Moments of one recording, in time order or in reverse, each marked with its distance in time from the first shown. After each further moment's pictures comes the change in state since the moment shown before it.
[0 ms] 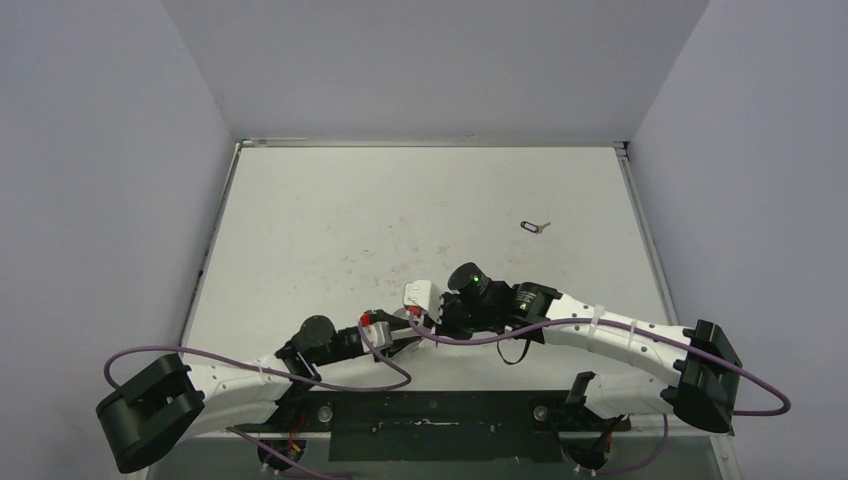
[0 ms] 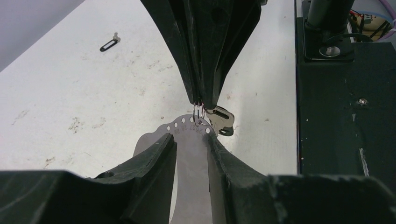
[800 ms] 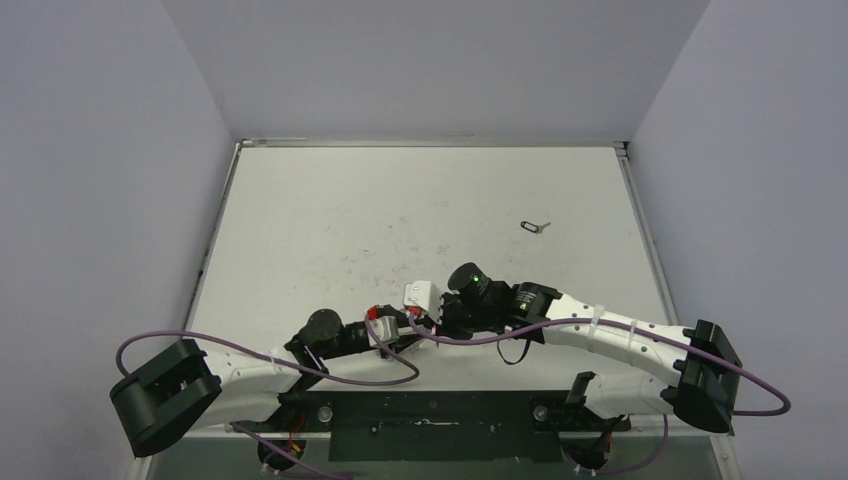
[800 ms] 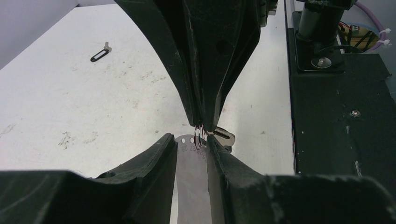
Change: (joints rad) left arm 0.000 0.127 0.058 0.070 0.042 -0.026; right arm 0.000 0.000 0.000 -0.004 -0.004 0.000
